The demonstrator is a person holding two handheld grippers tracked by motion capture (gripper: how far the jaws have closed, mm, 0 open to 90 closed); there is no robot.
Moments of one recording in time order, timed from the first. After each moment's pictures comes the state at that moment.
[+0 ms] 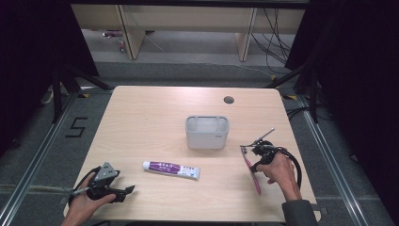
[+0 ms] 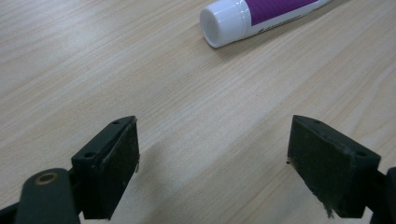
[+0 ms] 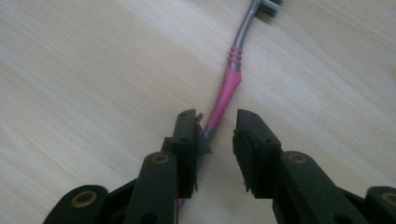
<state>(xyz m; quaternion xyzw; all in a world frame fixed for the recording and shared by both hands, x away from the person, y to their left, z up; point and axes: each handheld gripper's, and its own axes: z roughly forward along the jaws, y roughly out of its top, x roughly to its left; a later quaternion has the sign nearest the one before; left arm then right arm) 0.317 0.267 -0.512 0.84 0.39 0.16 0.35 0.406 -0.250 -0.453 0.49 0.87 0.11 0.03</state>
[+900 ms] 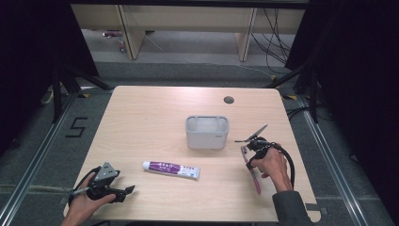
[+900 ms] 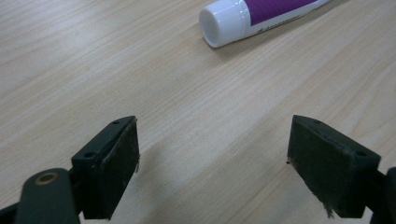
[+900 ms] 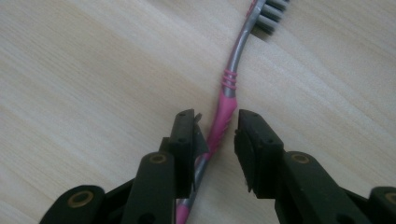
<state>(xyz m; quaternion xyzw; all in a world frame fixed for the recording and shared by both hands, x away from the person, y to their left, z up) 0.317 0.267 -0.512 0.84 0.39 0.16 0.35 0.428 -0.238 -0.463 0.50 0.86 0.09 0.02</state>
